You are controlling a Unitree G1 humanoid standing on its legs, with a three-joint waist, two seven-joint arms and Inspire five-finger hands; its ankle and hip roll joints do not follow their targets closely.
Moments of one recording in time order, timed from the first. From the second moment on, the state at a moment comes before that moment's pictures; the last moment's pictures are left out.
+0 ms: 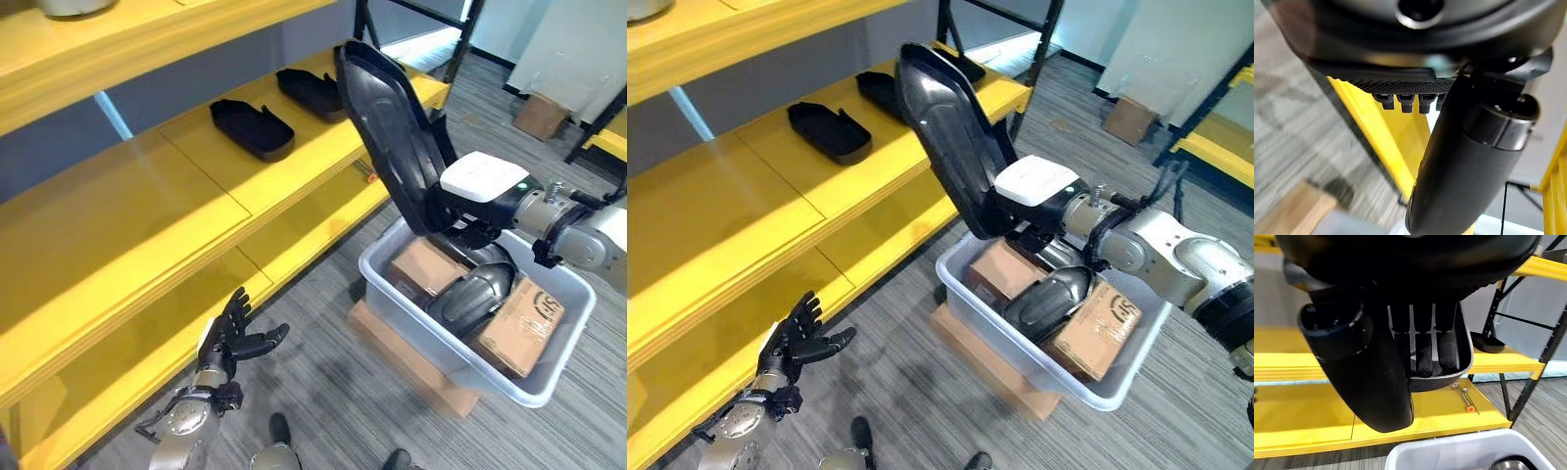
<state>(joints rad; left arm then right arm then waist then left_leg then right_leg) 0.15 0.41 -0.09 0.24 -0.50 -0.15 0.04 -0.90 -1.27 0.81 0.22 -0.31 -0.29 0.01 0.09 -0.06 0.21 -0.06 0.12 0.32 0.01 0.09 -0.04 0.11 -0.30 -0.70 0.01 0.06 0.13</state>
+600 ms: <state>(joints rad) 0.21 0.38 -0.07 0.24 -0.50 -0.15 0.06 -0.84 -1.21 0.76 0.25 -0.34 -0.25 0.01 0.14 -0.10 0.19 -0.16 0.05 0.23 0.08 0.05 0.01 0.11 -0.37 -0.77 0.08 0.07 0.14</state>
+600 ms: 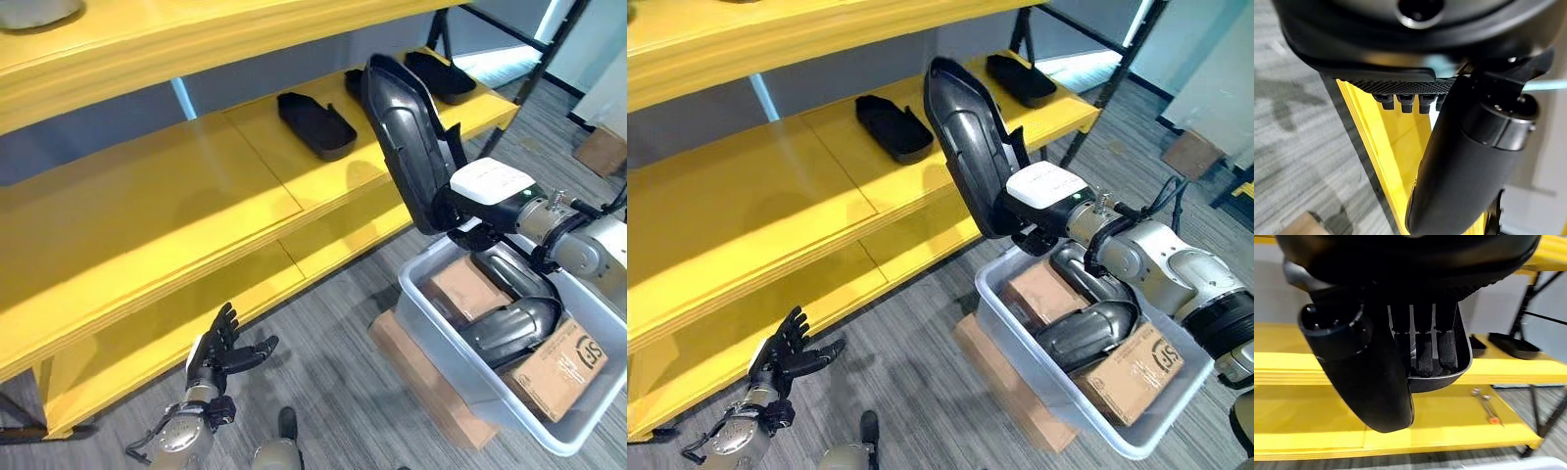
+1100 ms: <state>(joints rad) 0.10 0.45 -0.07 0.29 -0.49 -0.18 0.12 -0.70 -1.22 0.68 0.23 -0.35 -0.26 0.00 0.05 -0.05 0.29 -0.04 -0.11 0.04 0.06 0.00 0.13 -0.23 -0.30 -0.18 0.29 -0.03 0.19</state>
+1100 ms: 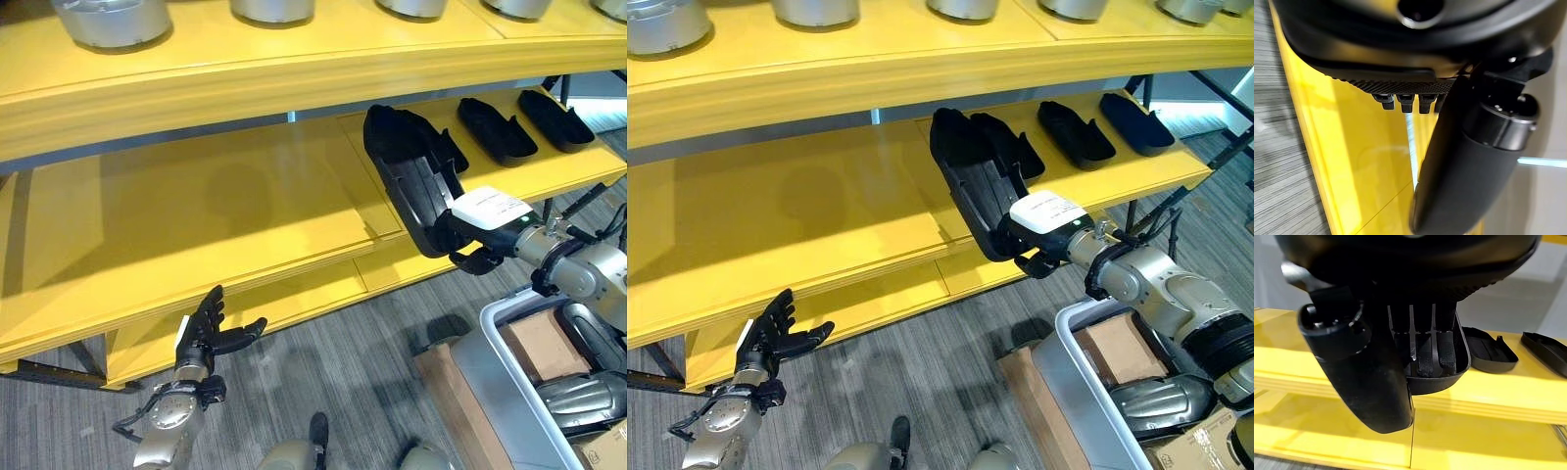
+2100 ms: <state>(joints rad) 0.15 0.37 -0.04 0.27 -0.49 -0.17 0.07 -0.77 -1.23 0.61 0.23 -0.31 -0.26 0.04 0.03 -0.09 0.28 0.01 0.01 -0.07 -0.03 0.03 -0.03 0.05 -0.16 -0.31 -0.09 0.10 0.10</state>
